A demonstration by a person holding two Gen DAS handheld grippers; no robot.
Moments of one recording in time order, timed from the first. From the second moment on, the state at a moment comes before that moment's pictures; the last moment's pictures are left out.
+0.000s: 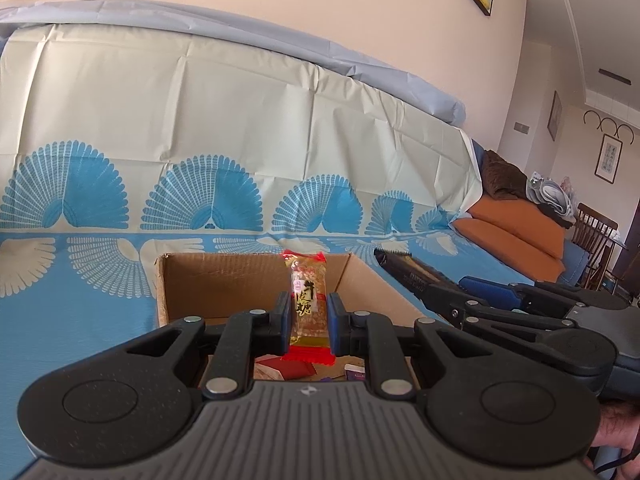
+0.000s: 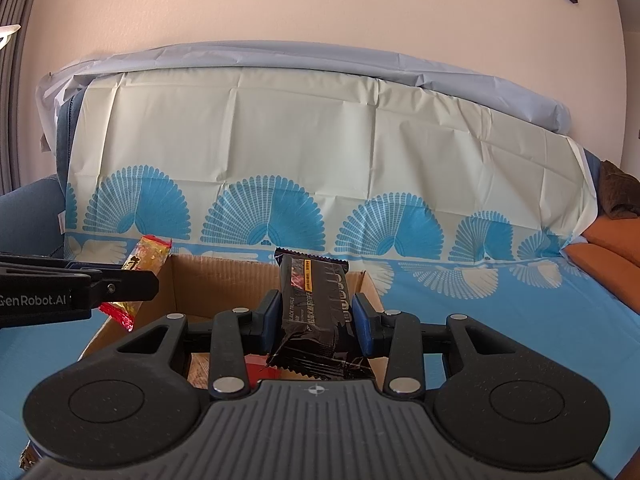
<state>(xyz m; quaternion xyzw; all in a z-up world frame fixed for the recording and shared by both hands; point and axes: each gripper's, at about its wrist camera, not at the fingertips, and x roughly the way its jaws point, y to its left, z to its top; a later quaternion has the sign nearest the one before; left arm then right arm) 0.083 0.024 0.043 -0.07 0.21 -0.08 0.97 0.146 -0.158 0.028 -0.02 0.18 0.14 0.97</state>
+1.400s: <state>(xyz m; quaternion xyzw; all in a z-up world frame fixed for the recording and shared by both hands) -0.053 -0.016 0.016 -0.05 0.27 0.05 0.96 0.053 -0.204 0.007 -0.01 0.24 0.15 0.96</state>
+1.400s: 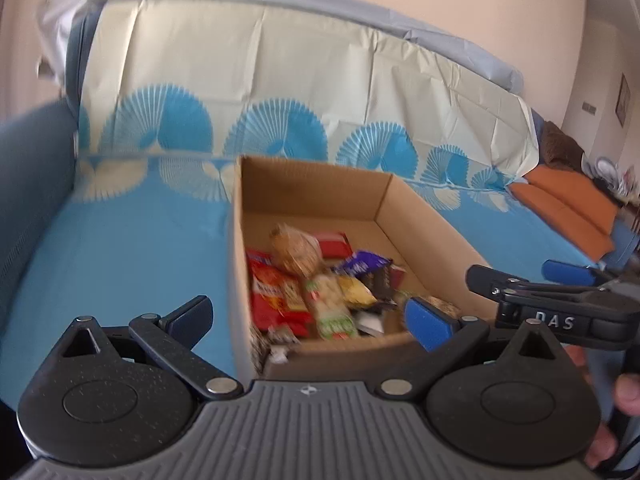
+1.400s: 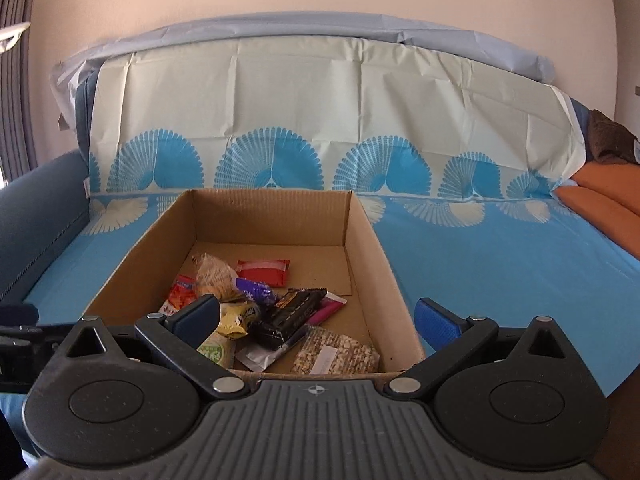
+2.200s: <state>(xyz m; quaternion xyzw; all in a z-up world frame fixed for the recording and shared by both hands) -0.028 -0.011 0.004 -0.07 0.31 0.05 0.95 0.065 -0.207 0.003 0.02 0.25 0.14 0.96</state>
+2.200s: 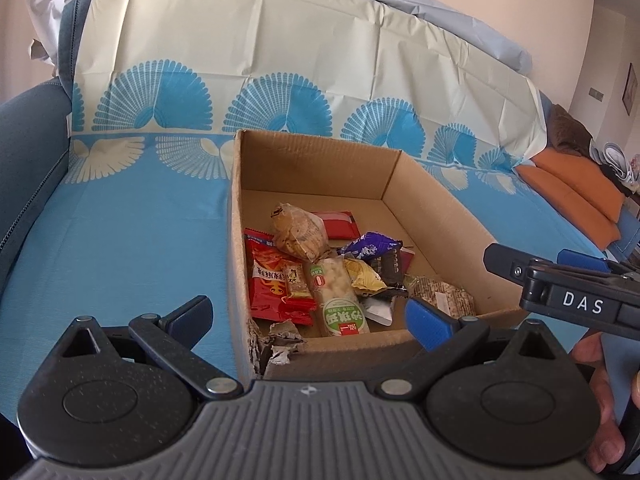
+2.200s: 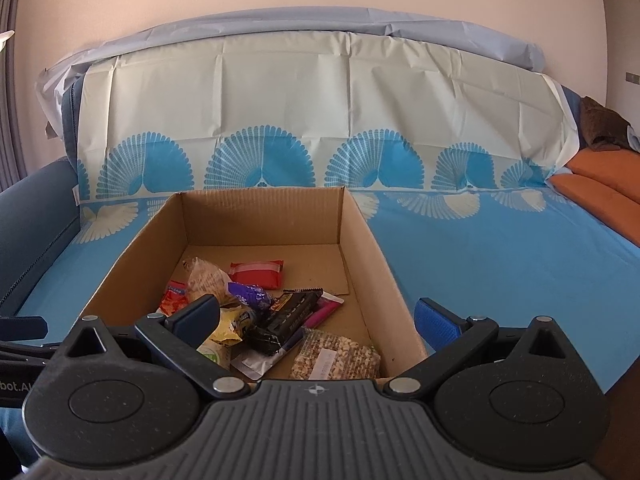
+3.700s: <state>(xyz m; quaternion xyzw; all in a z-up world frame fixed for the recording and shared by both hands) -0.027 -0.013 0.003 -0.07 0.31 0.04 0.95 0.064 -0.201 0.001 0.00 0.25 0.14 0.96</state>
